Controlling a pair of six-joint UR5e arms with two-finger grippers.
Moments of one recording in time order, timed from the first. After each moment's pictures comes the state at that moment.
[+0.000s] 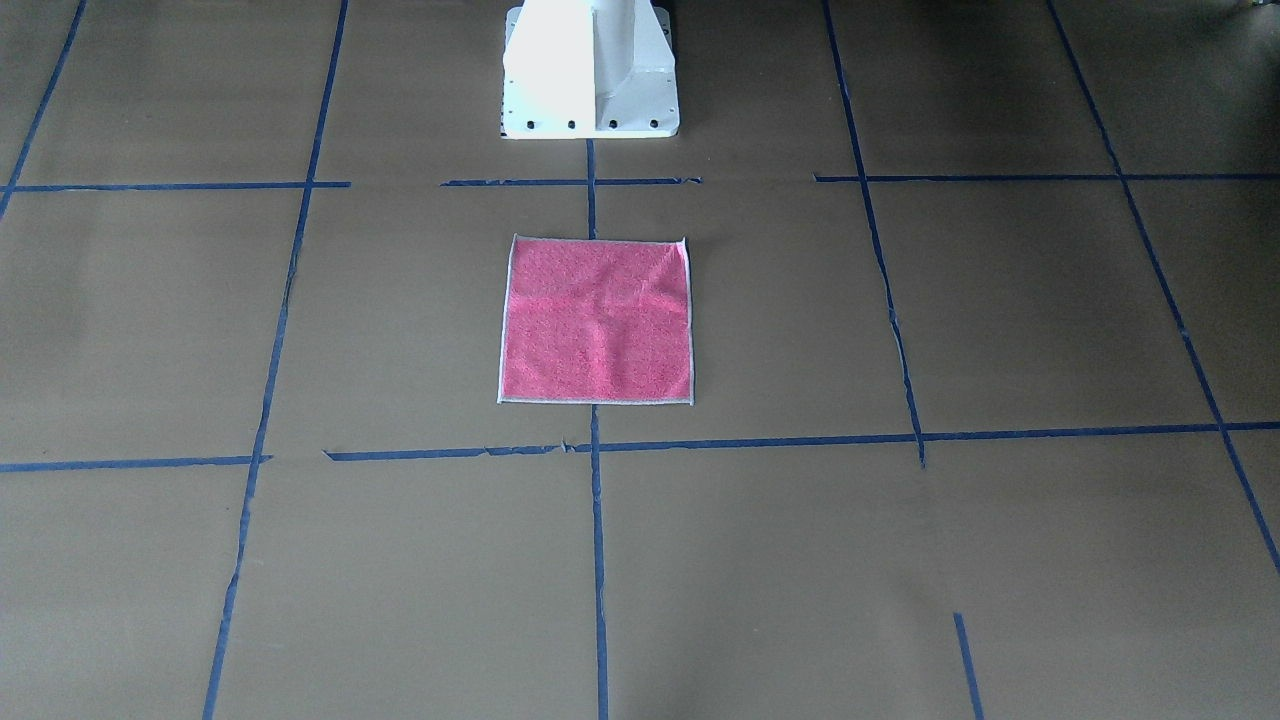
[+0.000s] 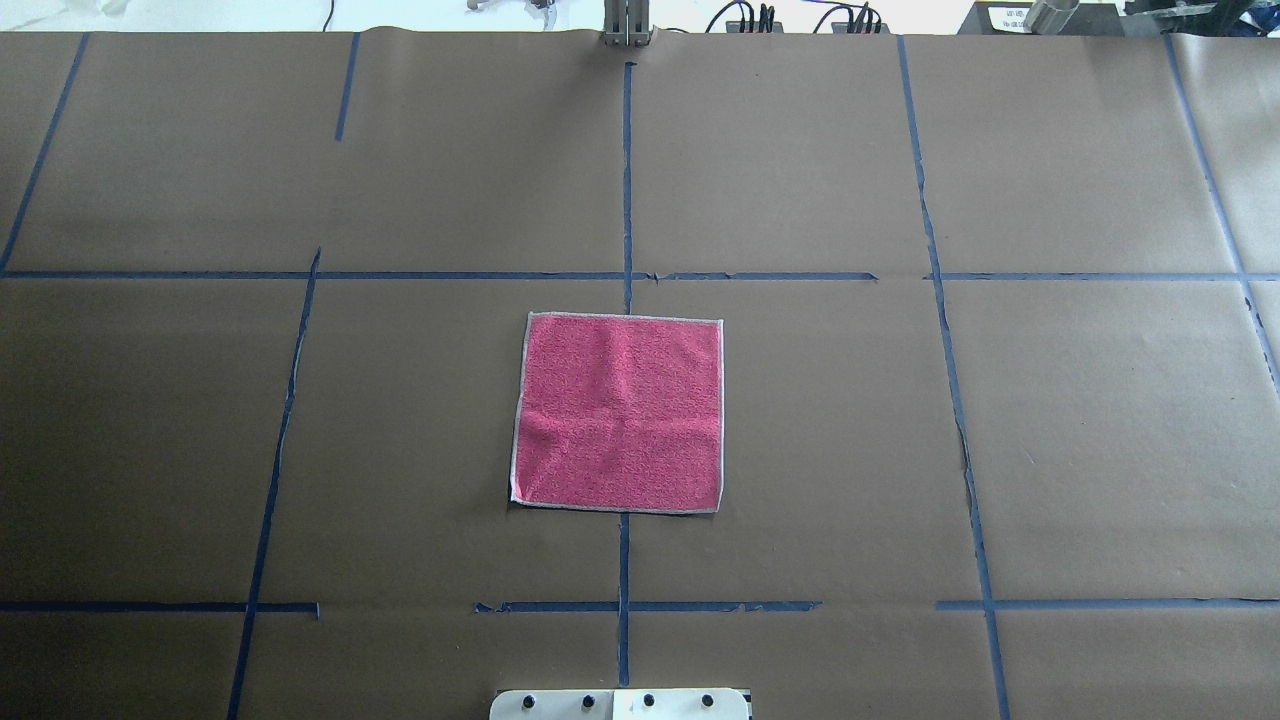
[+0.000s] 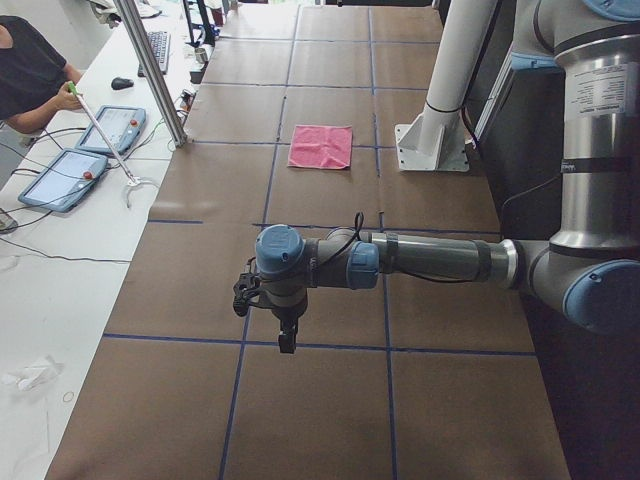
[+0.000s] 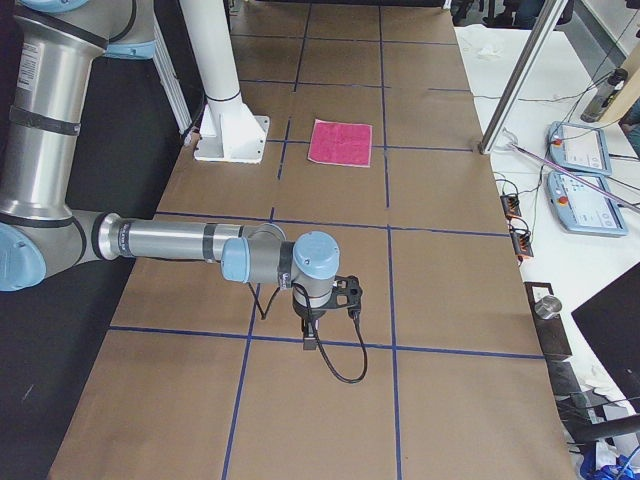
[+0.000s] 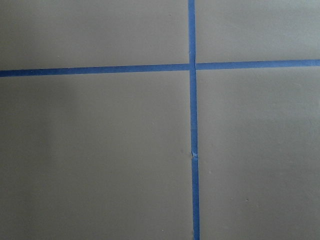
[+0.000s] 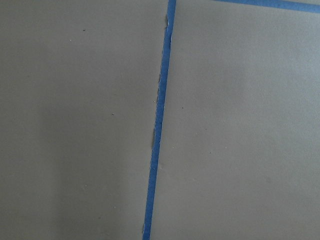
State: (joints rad) left arm -1.55 -1.47 -1.72 -1.53 -2.32 0.01; right arm 1.52 -1.84 1.82 -1.59 2.32 -0.09
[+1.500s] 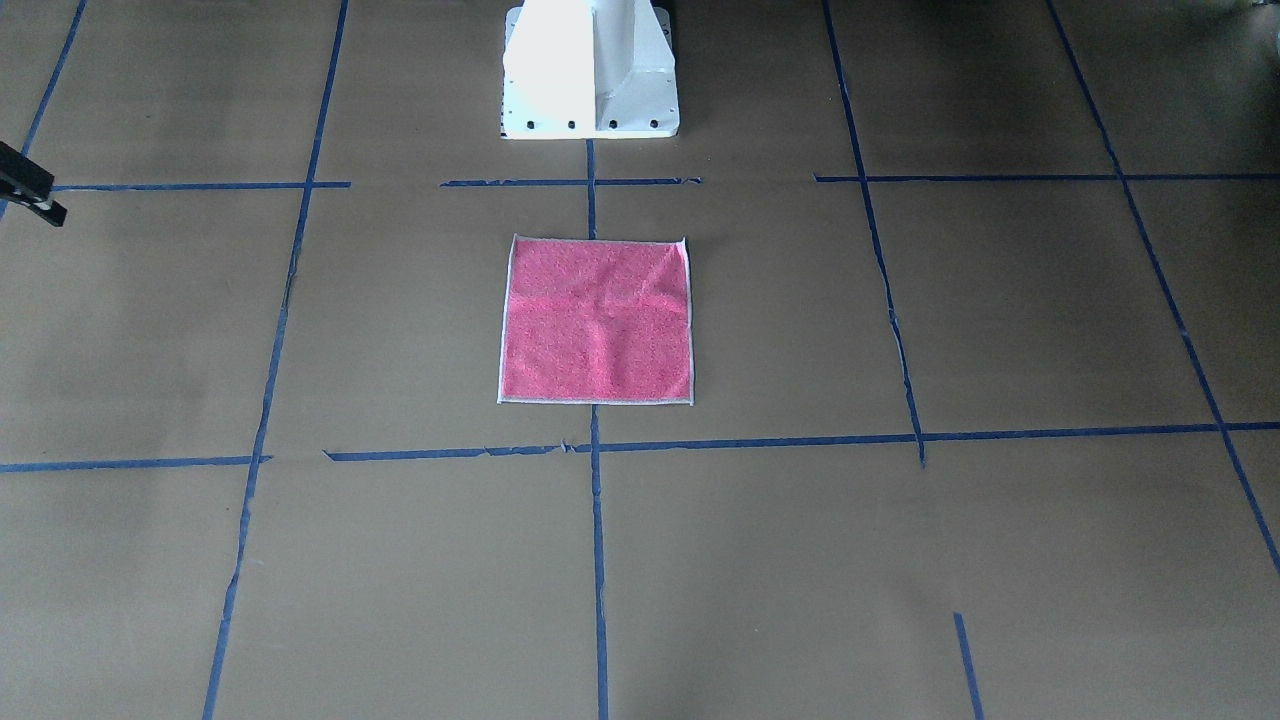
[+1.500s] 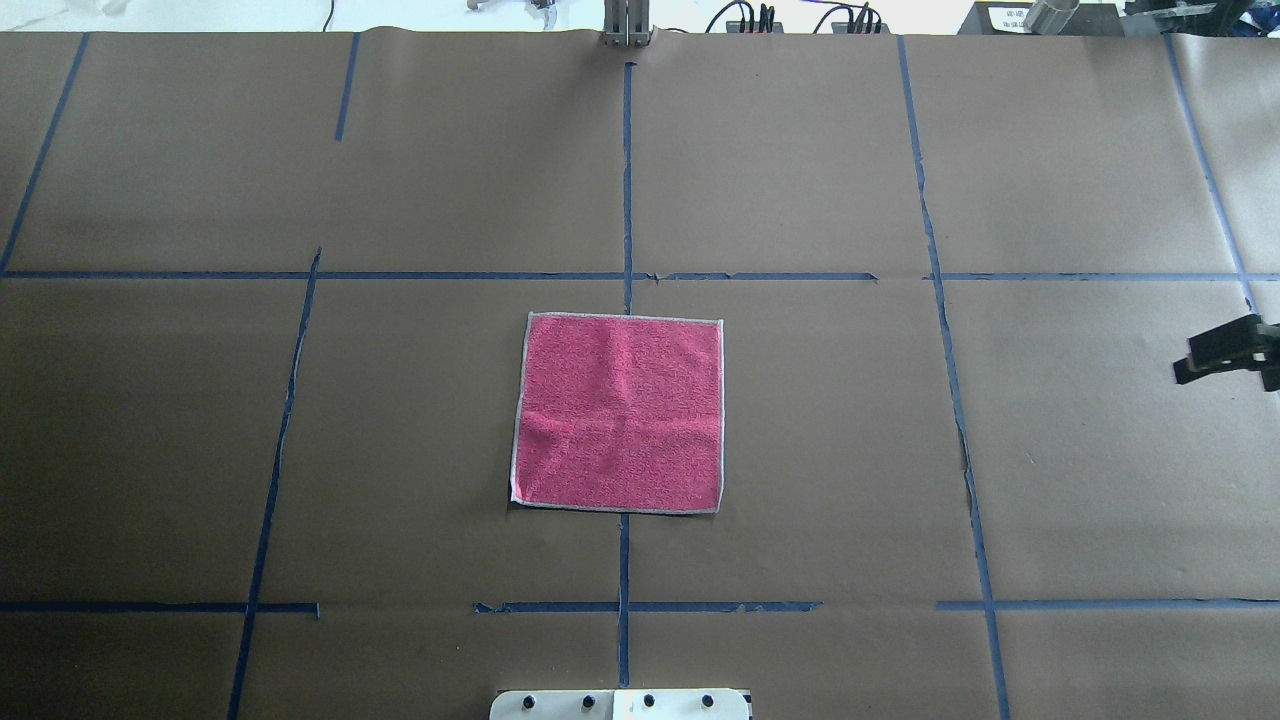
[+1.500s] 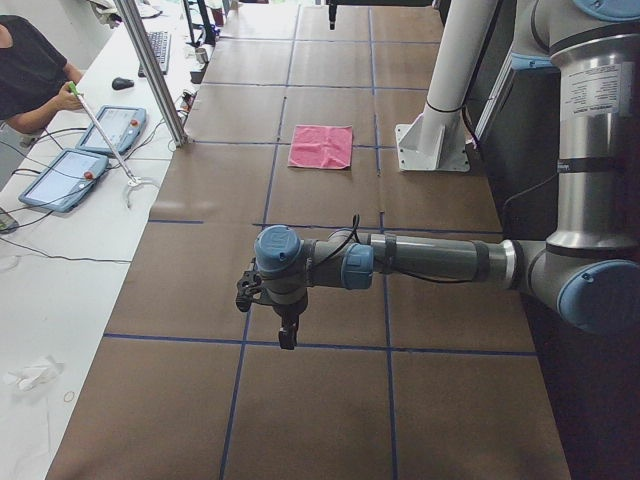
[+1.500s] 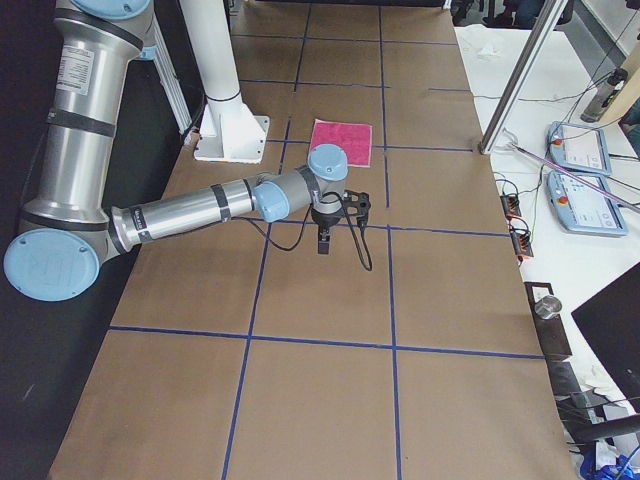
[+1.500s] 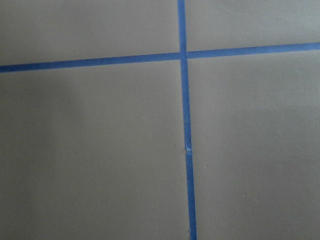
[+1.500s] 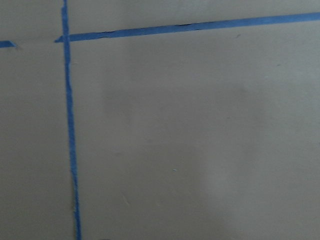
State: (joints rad) left arm -1.50 -1.47 -1.71 -1.57 -2.32 0.01; right arm 1.06 -1.76 2.06 -1.34 2.30 0.81
